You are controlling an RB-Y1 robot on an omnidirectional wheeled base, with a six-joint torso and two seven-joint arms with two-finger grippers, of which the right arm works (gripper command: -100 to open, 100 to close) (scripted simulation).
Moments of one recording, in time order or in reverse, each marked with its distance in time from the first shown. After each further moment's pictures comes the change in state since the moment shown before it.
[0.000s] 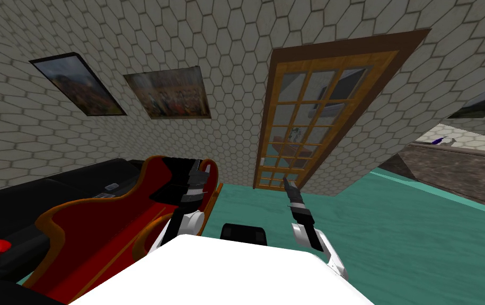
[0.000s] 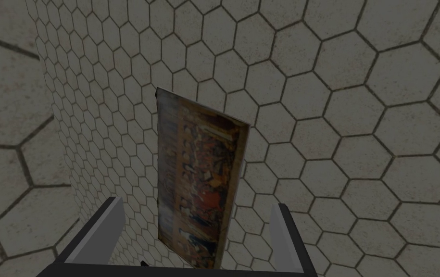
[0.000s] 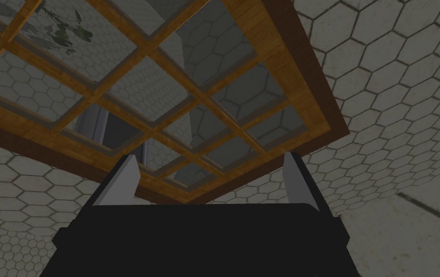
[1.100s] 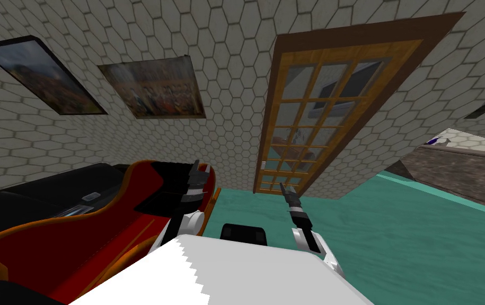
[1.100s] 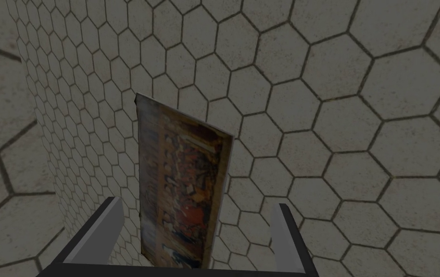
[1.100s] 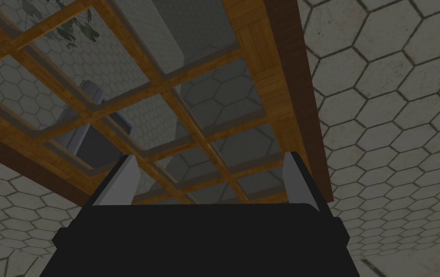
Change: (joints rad) arm -0.067 -0.011 -0.047 0.244 0.095 -0.095 0.160
